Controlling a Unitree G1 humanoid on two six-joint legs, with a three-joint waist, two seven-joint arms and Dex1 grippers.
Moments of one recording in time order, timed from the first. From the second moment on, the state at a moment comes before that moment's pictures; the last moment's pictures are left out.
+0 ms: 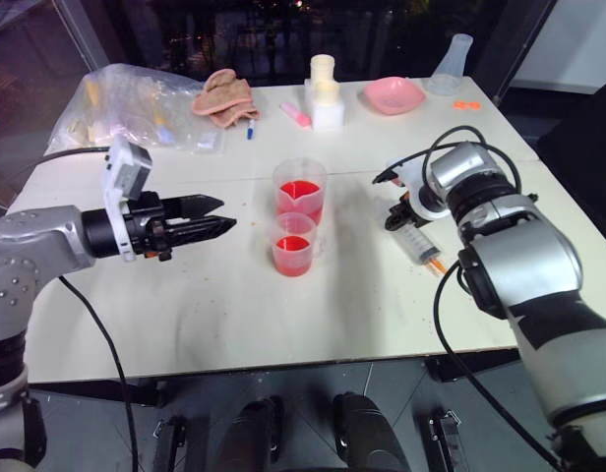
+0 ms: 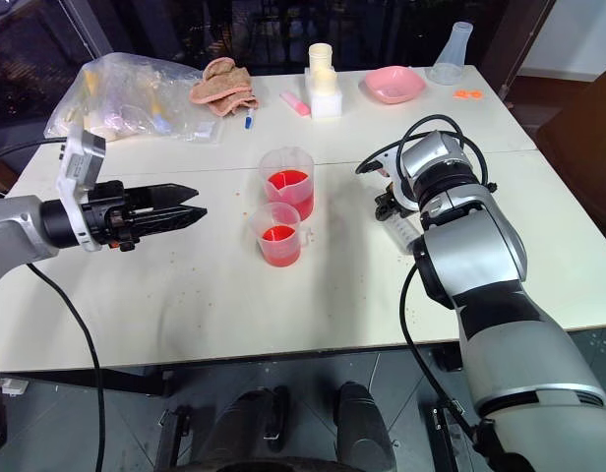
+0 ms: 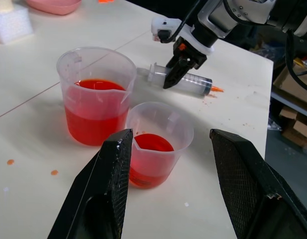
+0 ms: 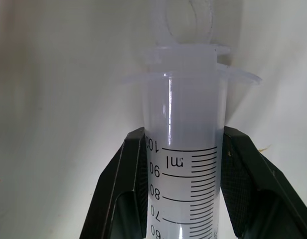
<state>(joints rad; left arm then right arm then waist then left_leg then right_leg) -0.47 0.91 0.27 -0.31 -0.93 0.97 -0.87 -1.45 -0.39 0.32 1.34 -0.19 0.93 0.87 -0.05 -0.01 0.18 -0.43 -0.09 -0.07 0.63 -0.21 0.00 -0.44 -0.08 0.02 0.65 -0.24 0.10</state>
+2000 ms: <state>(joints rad) -1.12 0.66 0.08 0.39 -0.56 0.67 -1.11 -0.91 0.02 0.01 0.41 0.15 0.05 0.34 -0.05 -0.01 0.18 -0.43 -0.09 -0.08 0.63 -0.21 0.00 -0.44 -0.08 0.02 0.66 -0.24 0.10</state>
